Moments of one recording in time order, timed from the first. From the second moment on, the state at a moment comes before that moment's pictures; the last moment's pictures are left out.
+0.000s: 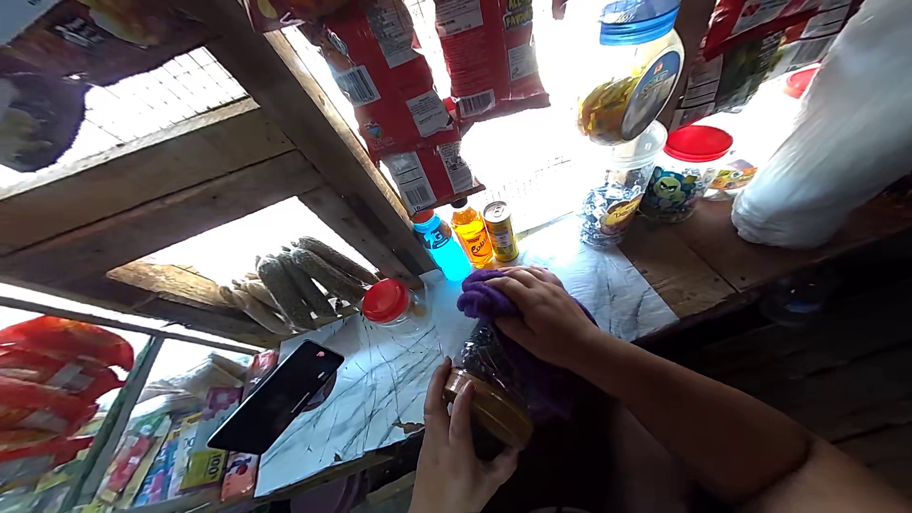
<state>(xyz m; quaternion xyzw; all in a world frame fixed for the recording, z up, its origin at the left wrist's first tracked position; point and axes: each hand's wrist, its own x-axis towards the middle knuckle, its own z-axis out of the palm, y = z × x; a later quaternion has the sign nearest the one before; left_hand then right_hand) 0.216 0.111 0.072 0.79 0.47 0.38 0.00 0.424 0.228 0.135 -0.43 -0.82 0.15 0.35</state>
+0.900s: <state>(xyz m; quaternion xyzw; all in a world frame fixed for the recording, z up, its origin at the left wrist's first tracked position) 0.217 0.114 0.076 0.59 0.54 0.52 0.30 0.420 0.213 0.111 -0.39 -0.81 0.06 0.43</state>
